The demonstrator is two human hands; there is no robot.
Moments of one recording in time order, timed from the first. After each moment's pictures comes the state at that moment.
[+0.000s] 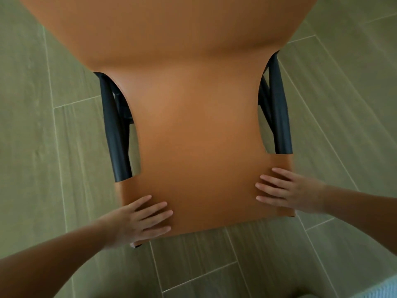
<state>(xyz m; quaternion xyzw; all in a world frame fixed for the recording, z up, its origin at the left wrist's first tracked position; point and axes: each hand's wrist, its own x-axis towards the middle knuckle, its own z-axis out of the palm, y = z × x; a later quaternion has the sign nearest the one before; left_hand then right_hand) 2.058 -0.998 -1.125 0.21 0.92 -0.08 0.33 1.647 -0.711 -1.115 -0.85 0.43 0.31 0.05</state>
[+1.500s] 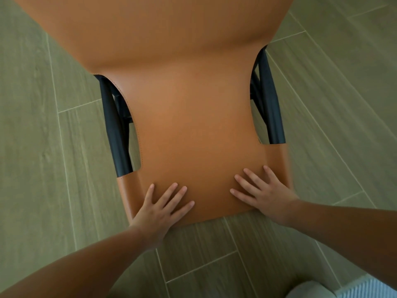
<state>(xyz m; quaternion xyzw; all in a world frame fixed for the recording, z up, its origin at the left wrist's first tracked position) 2.029 -0.922 -1.140 -0.06 0.96 -0.03 0.29 1.741 -0.714 -1.126 -0.72 0.62 0.29 0.13</state>
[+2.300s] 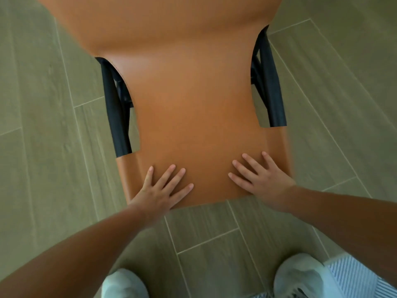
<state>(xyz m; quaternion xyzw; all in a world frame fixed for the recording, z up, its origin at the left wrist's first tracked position) 2.034 -0.937 -1.067 -0.04 0.95 -0.05 0.31 1.765 -0.728 -1.065 -0.71 0.63 0.30 0.13</state>
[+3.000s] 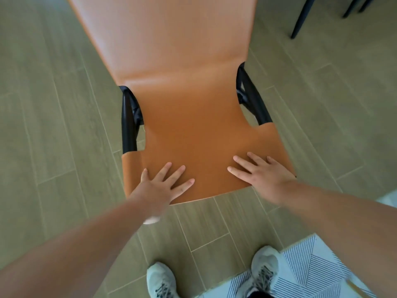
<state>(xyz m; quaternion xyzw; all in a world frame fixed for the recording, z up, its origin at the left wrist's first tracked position) 1.960 -1.031 -0.740 -0.06 0.91 0.01 0.40 1.716 -0.820 -0.730 -0.60 0.71 0.25 0.27</state>
